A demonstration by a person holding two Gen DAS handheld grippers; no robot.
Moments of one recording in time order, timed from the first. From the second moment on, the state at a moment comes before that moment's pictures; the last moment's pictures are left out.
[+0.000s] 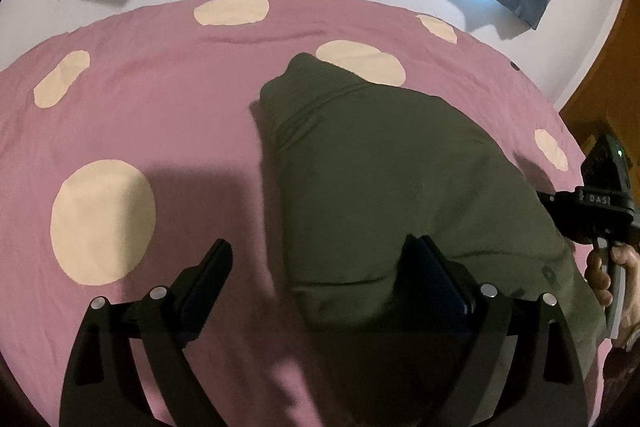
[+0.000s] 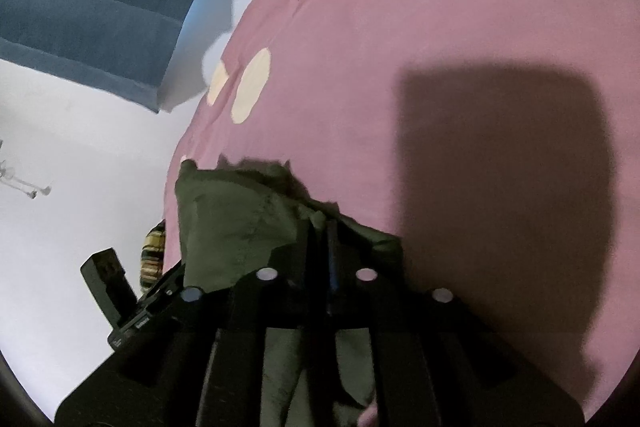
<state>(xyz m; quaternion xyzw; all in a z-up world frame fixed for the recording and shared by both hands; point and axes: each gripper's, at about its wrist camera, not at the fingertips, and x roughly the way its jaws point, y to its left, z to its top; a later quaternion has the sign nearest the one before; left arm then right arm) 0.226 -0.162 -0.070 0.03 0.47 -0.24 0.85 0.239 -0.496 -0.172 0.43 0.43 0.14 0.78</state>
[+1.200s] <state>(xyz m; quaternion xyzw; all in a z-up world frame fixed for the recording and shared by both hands) 0.252 -0.157 -0.086 -0.10 0.51 -0.34 0.78 0.244 -0.483 -0.158 0.38 0.45 0.21 0.78</state>
